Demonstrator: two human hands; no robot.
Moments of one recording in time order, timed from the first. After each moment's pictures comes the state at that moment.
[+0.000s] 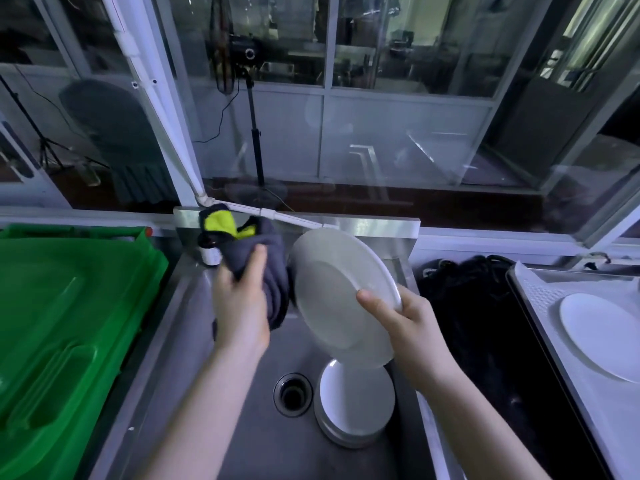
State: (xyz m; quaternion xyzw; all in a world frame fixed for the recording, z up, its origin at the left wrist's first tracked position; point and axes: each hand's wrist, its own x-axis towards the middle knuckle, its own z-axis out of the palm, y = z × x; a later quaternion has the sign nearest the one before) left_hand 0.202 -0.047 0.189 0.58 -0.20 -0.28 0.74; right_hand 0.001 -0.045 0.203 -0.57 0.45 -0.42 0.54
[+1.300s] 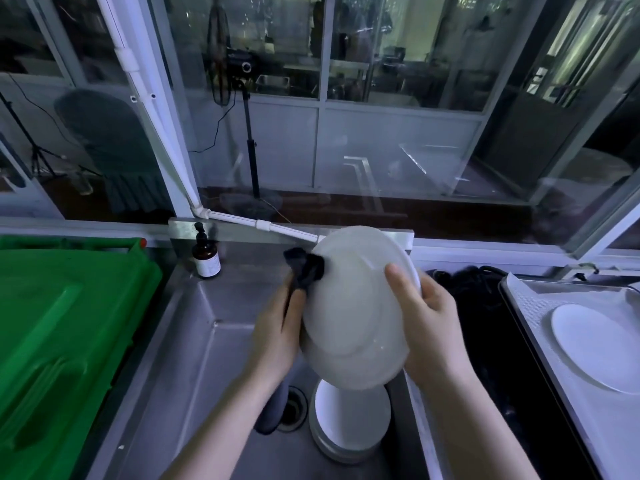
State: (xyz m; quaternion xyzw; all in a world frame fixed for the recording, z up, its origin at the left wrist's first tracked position) left_hand 0.182 -0.048 0.145 0.57 -0.50 -0.31 0.57; right_hand 0.006 -0.054 0.229 -0.50 0.46 -0.54 0.50
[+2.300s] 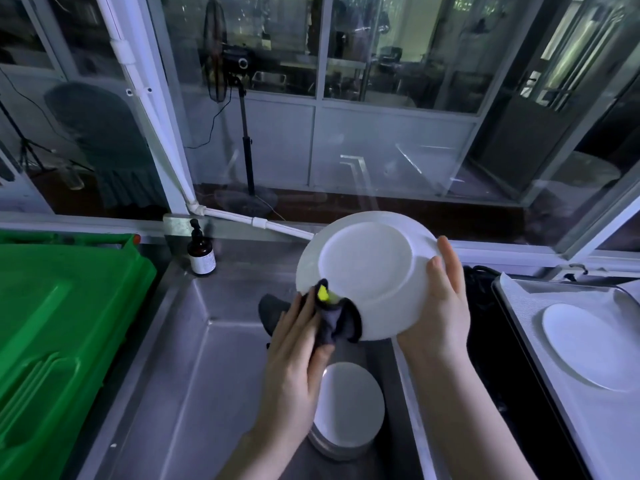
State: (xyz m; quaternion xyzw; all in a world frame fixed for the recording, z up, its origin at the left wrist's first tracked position) left_hand 0.152 -0.004 0.125 0.52 -0.67 -0.02 0.54; right_hand 0.009 -0.070 0.227 -0.27 0.43 -0.68 0.53
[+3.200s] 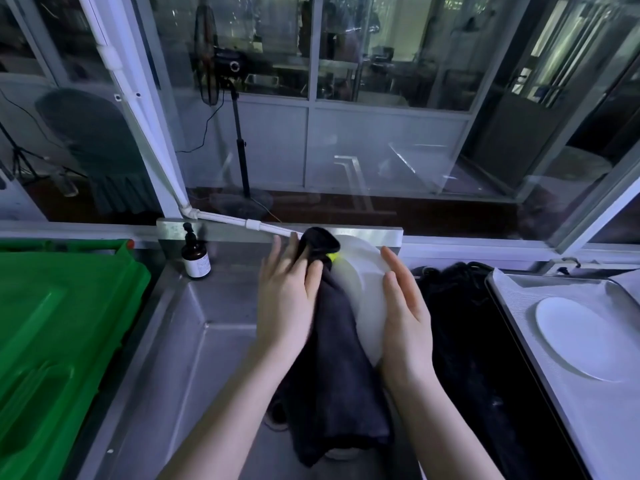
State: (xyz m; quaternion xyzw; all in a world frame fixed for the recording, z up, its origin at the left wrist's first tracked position) left_hand 0.158 -0.068 0.196 0.69 -0.61 -0.06 0.39; right_hand 0.017 -0.051 0.203 -0.43 0.46 -0.62 0.48
